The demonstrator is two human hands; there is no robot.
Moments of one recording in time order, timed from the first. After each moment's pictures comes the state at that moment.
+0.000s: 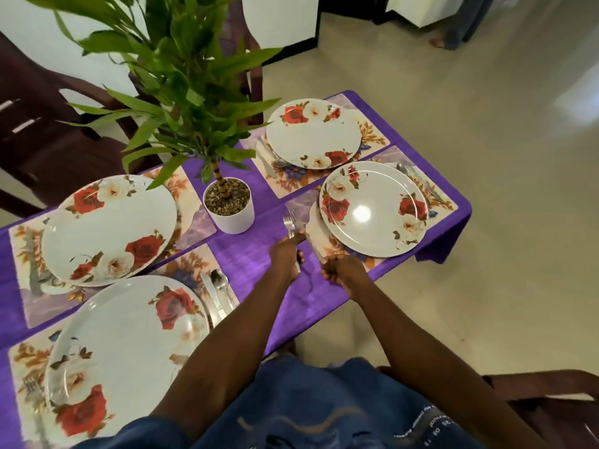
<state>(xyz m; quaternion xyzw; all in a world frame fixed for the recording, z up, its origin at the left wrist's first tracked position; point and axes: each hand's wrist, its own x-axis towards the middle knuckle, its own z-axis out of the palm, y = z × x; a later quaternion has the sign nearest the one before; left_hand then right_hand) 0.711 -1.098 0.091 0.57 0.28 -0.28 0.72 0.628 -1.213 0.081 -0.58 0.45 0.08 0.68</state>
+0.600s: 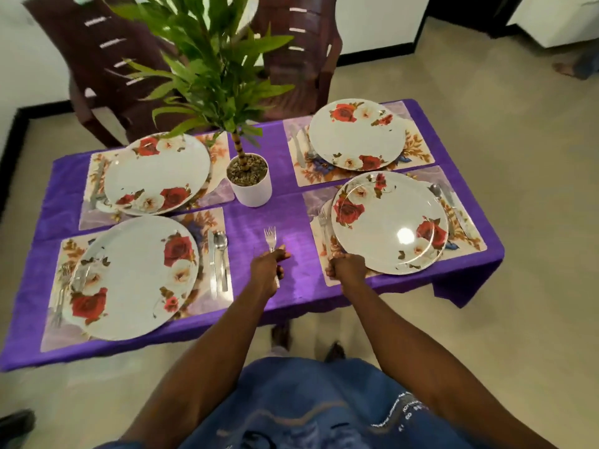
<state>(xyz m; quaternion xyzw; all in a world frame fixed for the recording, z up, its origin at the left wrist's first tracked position) 0.635 -1.087 0.073 0.54 0.39 -0.16 0.73 0.634 -1.267 0.040 -0.67 0.42 0.11 0.61</state>
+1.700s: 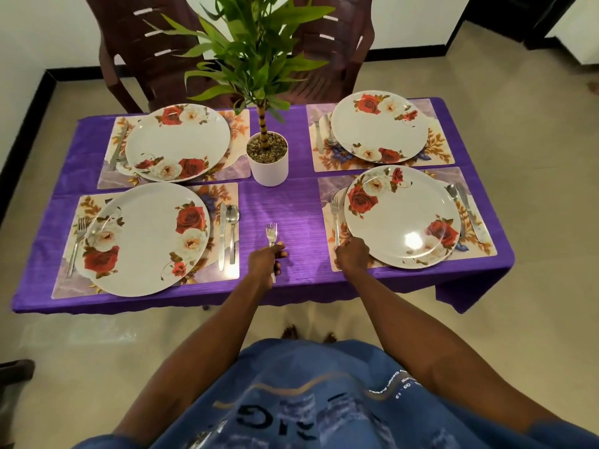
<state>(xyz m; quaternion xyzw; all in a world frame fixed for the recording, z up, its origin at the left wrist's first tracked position) 0.595 -1.062 0.068 0.55 0.42 -0.15 0.71 0.627 -1.257 0.057 -0.88 0.28 0.11 0.38</state>
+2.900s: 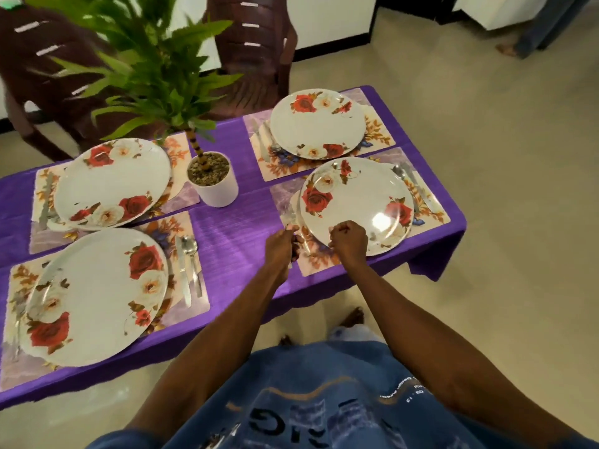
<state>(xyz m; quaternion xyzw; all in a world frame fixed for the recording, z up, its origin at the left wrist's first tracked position) 0.643 -1.172 0.100 0.62 0.26 -0.19 0.72 0.622 -1.321 0.105 -0.77 0.34 -0.01 0.54</state>
